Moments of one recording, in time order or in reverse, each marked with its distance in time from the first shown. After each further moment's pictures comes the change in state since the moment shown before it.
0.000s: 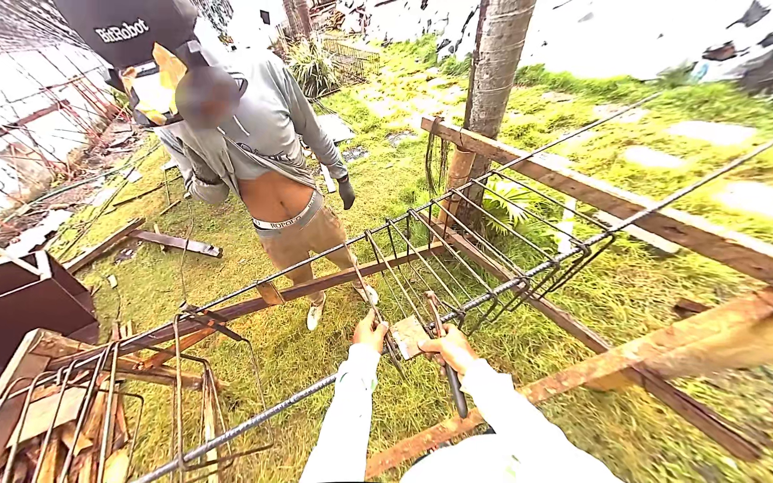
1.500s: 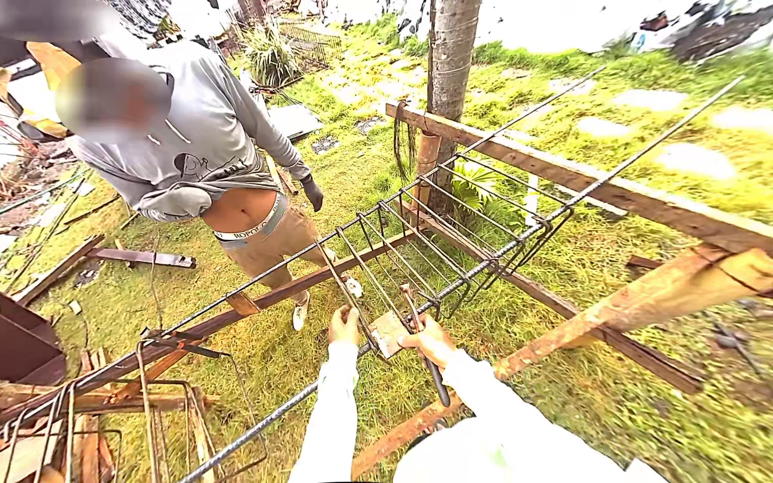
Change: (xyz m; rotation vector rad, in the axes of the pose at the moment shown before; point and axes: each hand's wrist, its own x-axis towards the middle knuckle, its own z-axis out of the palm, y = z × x) left_hand 0.002 0.013 0.002 -0.187 0.202 -0.082; right_hand 0.002 0.005 -0.003 -0.026 -0.040 -0.037
